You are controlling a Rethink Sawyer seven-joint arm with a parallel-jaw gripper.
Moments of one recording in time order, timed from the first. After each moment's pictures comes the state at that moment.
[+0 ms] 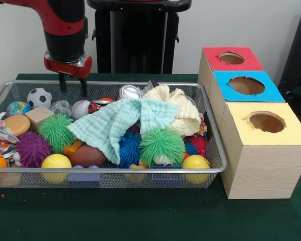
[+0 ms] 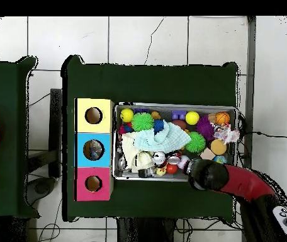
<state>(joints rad) -0.72 -0.58 0.10 1.77 -0.40 0.53 1.79</state>
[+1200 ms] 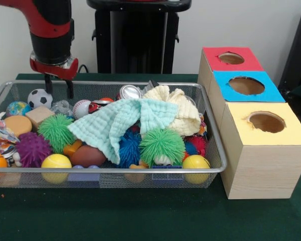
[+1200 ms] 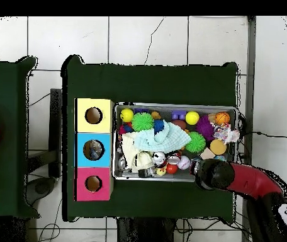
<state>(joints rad) -0.72 -0.54 0.10 1.71 -0.48 0.56 1.79</state>
